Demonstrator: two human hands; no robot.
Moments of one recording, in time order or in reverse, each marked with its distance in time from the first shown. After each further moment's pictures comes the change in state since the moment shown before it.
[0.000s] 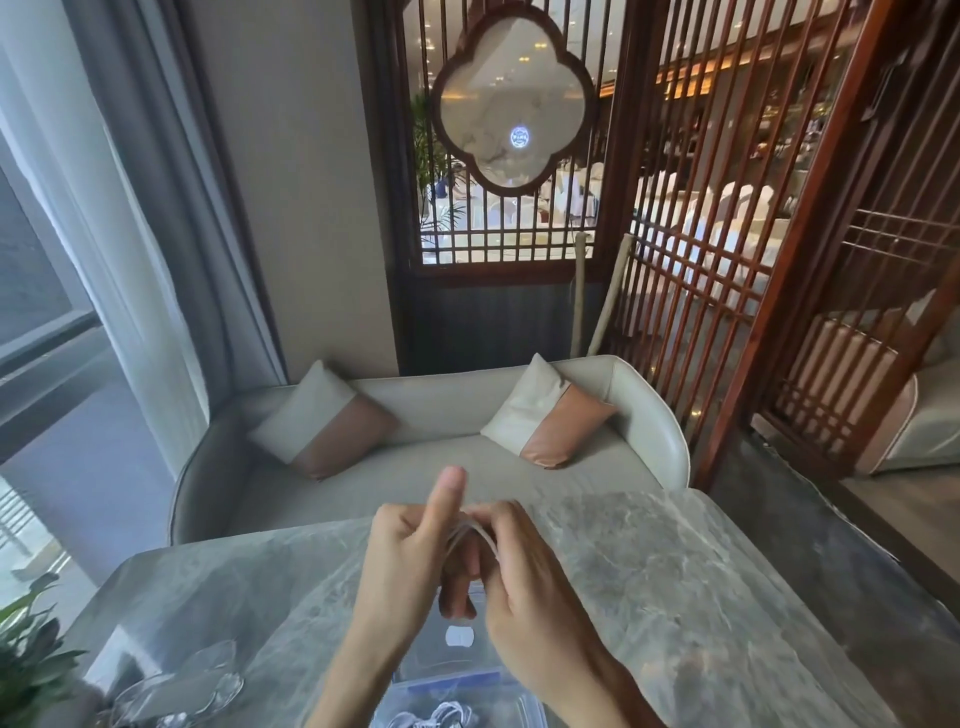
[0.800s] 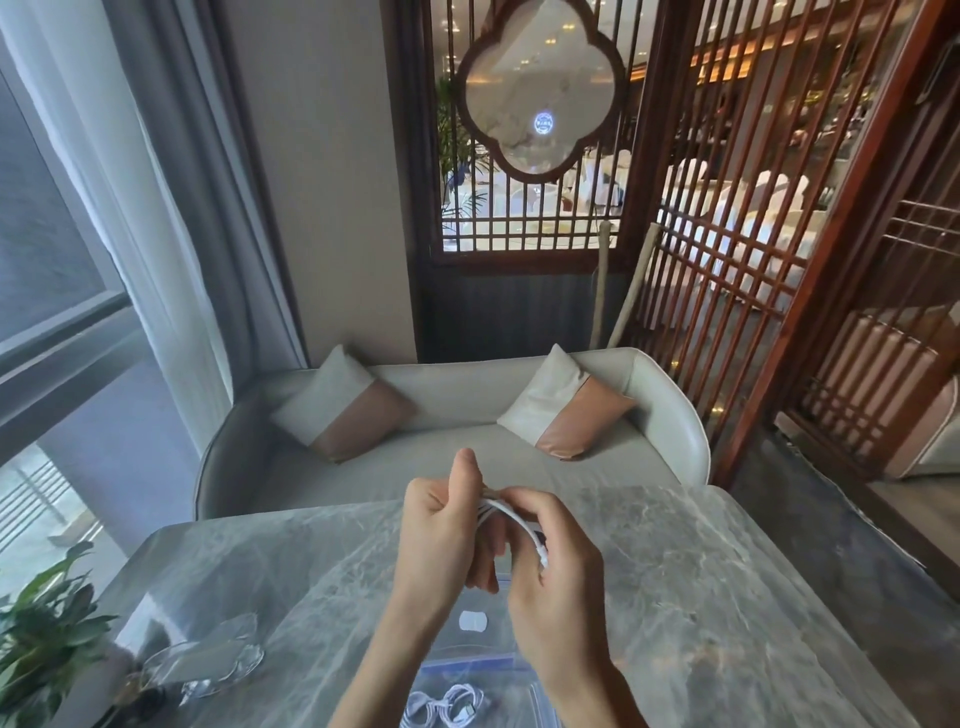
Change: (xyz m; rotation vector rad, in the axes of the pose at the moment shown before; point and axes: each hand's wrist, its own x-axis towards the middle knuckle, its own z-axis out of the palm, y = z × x) left_hand 0.013 -0.008 0.011 -0.053 0.059 0.061; right_hand 0.002 0.012 0.023 0.129 0.399 -0.057
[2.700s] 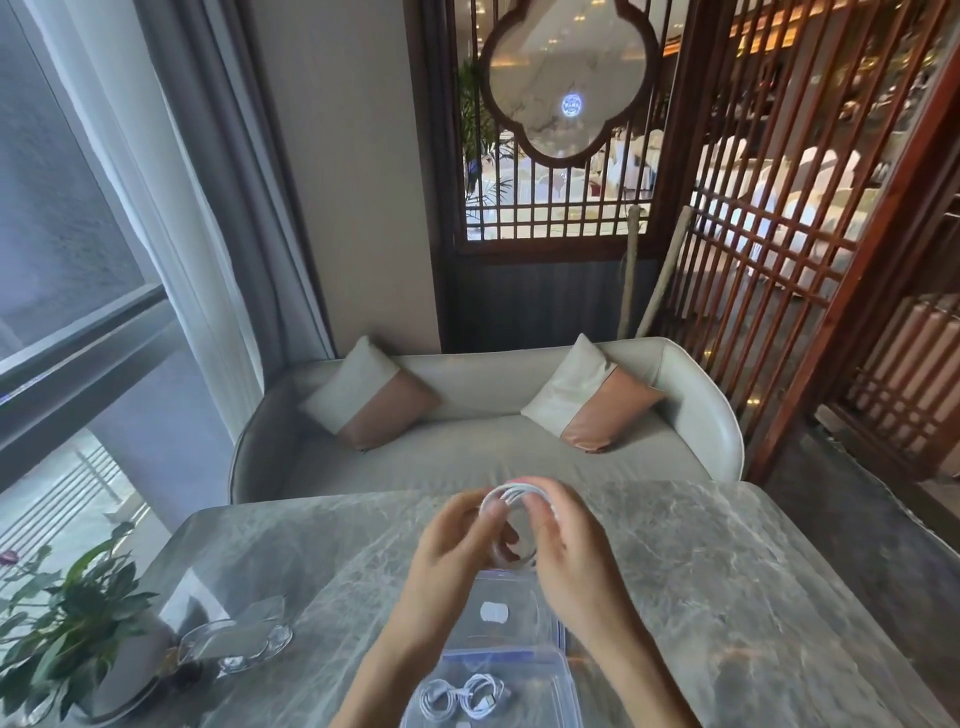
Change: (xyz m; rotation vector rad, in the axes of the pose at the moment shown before) left_hand -0.012 -0.042 -0.014 -0.101 -0.056 -0.149; right_hand 0.021 0.022 -0.004 0.006 -0.256 0.297
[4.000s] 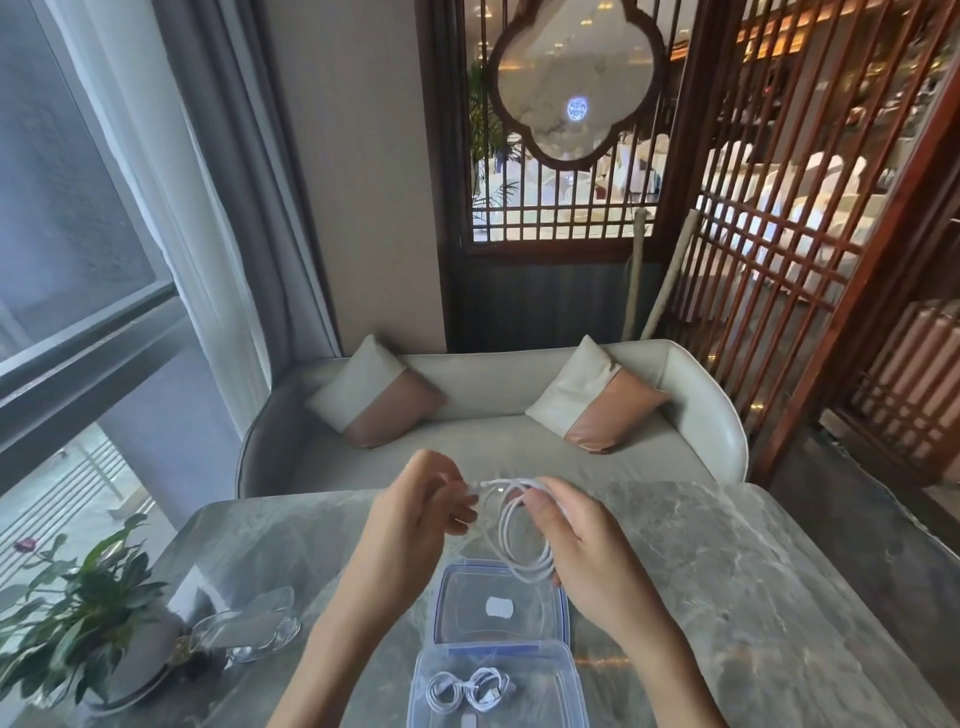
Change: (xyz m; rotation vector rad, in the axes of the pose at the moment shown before) left_hand -0.006 0.039 -0.039 0.431 0.121 0.192; right_hand -0.005 -0.011 -0.013 -0.014 -0.155 -0.018
